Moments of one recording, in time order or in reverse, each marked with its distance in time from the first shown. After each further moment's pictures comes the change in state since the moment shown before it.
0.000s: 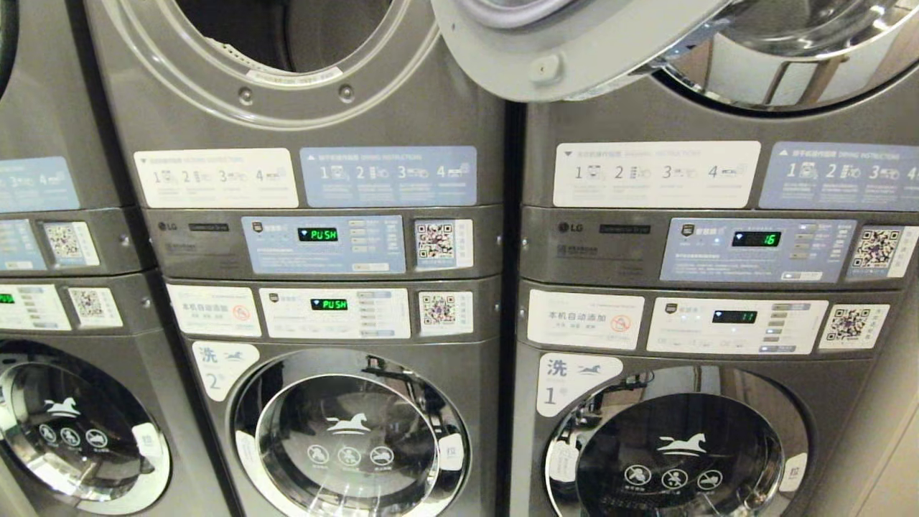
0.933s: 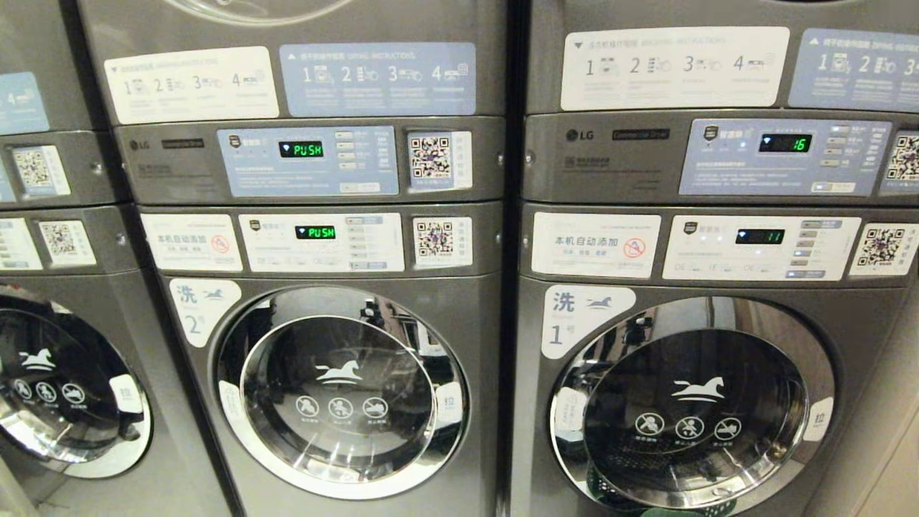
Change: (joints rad) left arm 0.000 0.000 -0.001 0.000 0.000 0.003; right arm 0.000 0.000 0.000 0.001 0.000 0.000
